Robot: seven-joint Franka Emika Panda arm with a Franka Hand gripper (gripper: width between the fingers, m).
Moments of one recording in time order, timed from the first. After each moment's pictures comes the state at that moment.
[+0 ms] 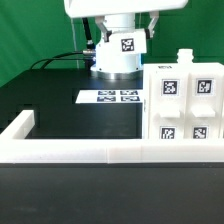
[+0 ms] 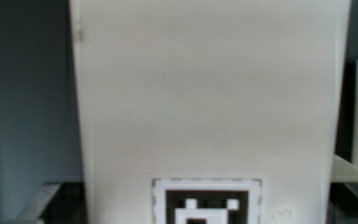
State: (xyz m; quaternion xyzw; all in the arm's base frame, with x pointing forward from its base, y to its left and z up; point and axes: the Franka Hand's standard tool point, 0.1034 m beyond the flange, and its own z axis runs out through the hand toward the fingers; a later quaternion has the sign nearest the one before) arm 0.524 -0.012 0.166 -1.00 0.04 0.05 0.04
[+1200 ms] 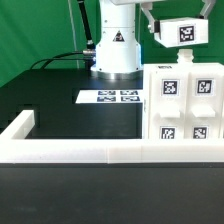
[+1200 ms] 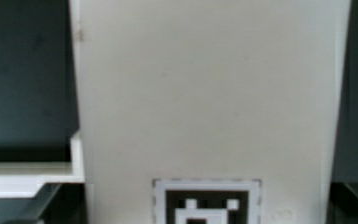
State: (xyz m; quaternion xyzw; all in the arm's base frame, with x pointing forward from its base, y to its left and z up) arm 0.591 0.057 0.184 -1.00 0.00 0.05 0.04
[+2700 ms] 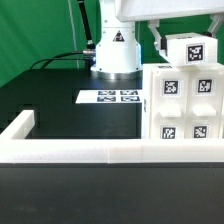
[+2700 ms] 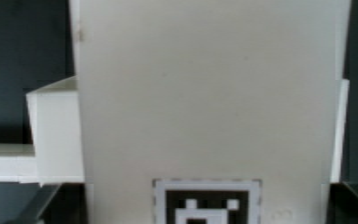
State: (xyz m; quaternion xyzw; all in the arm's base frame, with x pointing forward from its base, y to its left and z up) arm 0.611 0.062 0.162 -1.00 -0.01 0.04 0.04
